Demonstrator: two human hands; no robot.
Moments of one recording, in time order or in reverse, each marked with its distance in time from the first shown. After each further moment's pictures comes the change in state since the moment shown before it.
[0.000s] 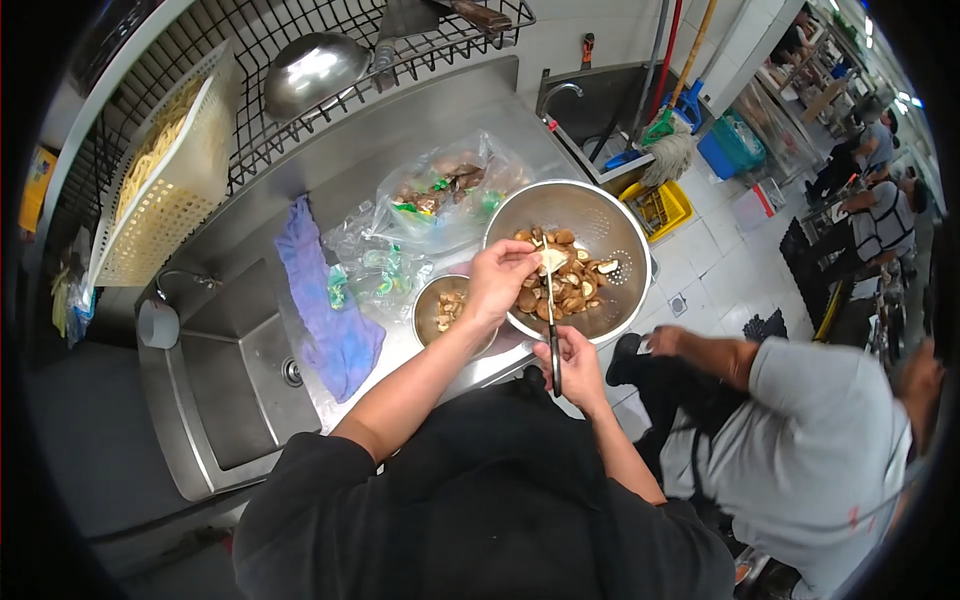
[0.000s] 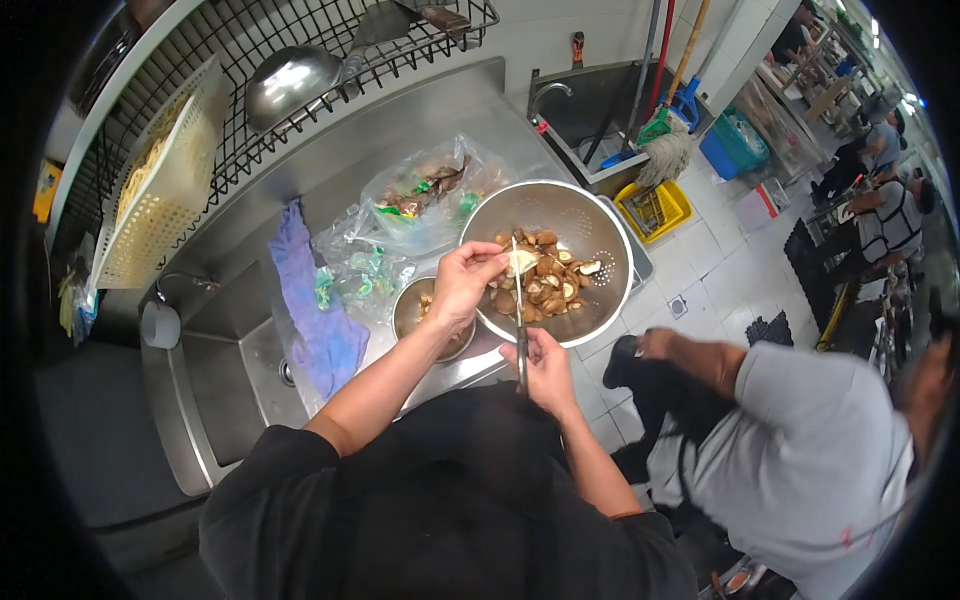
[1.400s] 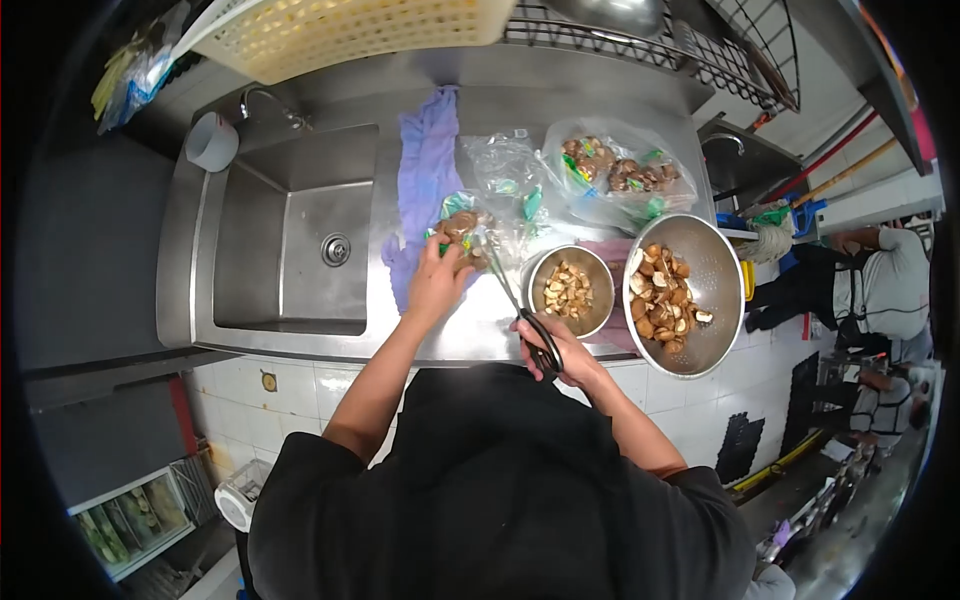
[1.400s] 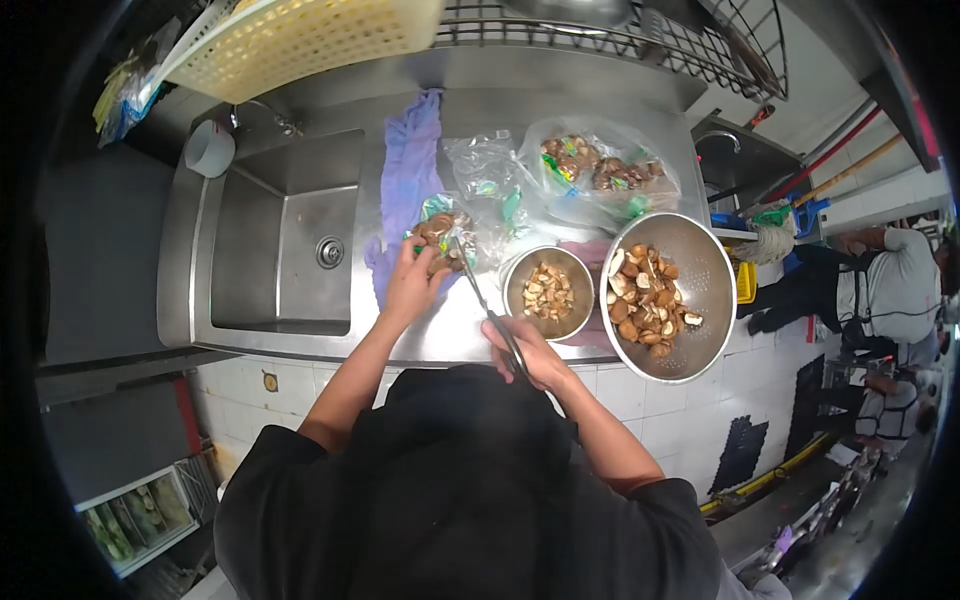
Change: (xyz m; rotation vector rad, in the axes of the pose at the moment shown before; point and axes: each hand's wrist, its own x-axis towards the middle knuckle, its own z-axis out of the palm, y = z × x) left_hand -0.133 -0.036 -0.295 1.126 0.475 0.137; right_hand 0.040 0.010 0.169 -0.126 -0.837 0.483
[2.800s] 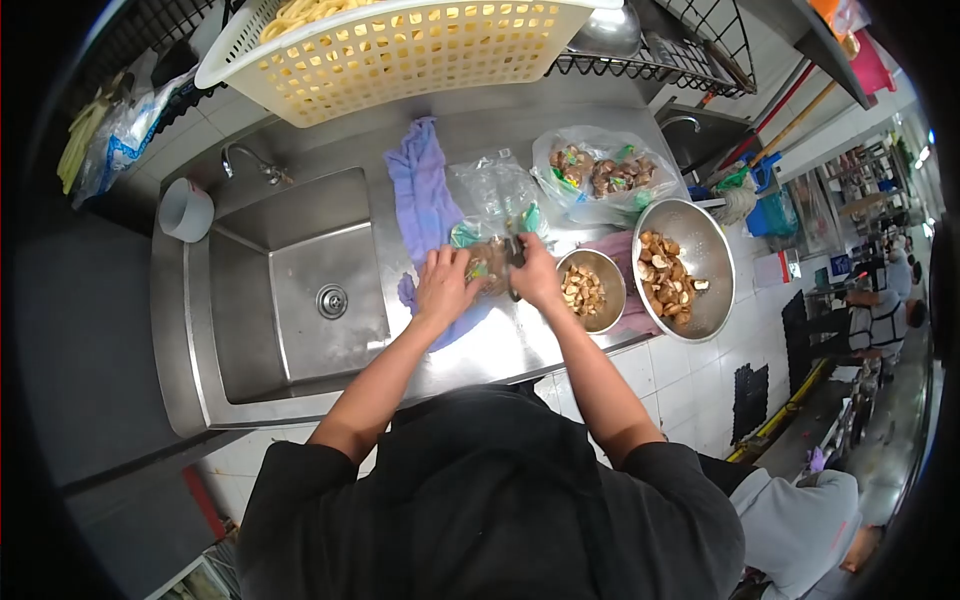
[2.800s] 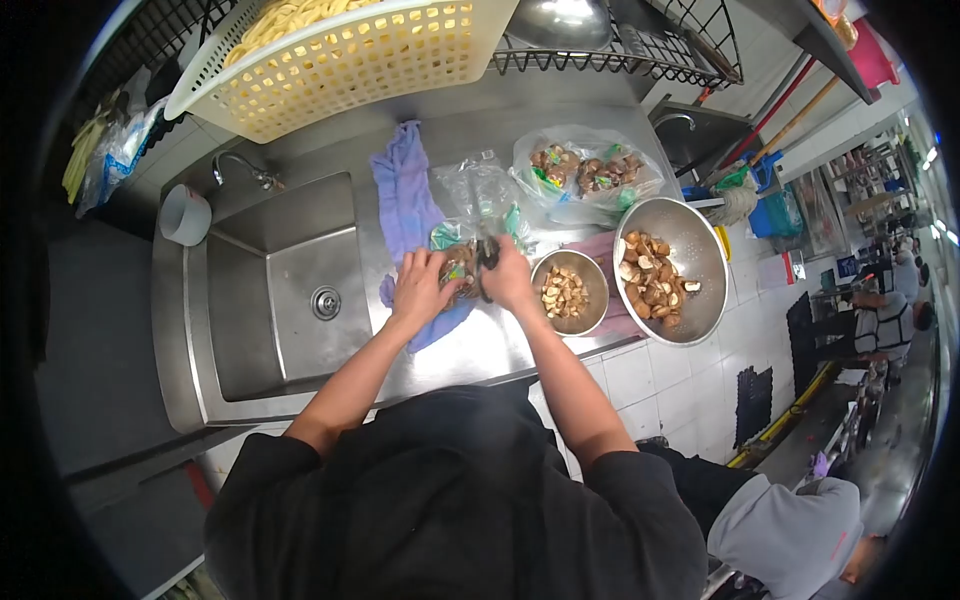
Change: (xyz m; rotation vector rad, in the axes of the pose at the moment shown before) left_hand 0.044 -0.021 -0.049 0.106 0.015 0.301; right_hand 0.157 -0.030 0.026 -0.779 0.896 -0.453
